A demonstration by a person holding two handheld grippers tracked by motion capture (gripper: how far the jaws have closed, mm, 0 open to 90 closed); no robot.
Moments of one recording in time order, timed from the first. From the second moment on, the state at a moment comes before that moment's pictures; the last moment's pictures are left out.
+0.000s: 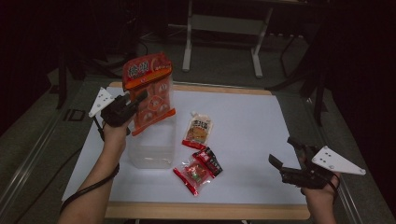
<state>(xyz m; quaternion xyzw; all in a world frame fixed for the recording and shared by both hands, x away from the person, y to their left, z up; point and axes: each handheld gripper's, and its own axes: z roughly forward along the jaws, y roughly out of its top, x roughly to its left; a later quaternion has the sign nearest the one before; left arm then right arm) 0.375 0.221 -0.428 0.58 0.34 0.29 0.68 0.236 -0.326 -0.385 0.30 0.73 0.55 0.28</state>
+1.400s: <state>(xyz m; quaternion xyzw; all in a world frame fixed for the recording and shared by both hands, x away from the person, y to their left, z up) 0.382 0.224 -0.465 0.64 0.38 0.26 0.61 0.238 -0.325 -0.389 0.30 0.73 0.55 0.27</state>
